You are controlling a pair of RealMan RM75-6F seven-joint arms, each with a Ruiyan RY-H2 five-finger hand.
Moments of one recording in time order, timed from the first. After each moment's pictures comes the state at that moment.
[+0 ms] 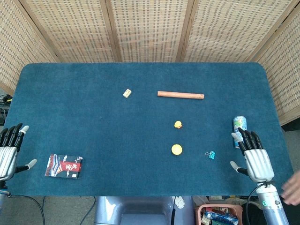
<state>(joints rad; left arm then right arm) -0.11 -1.14 -0.06 -1.63 1.47 1.48 0.12 0.16 -1.25 0.06 -1.59 -1.54 1.45 -0.13</state>
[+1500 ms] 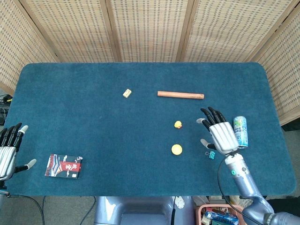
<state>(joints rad) -0.11 -1.14 -0.06 -1.63 1.47 1.48 0.10 0.46 -1.37 0.24 -1.59 -1.43 1.17 -0.28</state>
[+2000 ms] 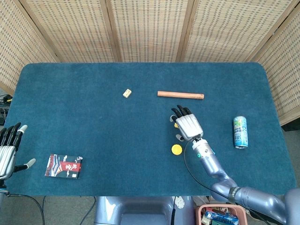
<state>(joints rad) -0.11 -1.14 -0.06 -1.61 1.45 1.46 0.10 0.72 -1.62 0.31 -1.39 -1.13 0.91 -0.53</state>
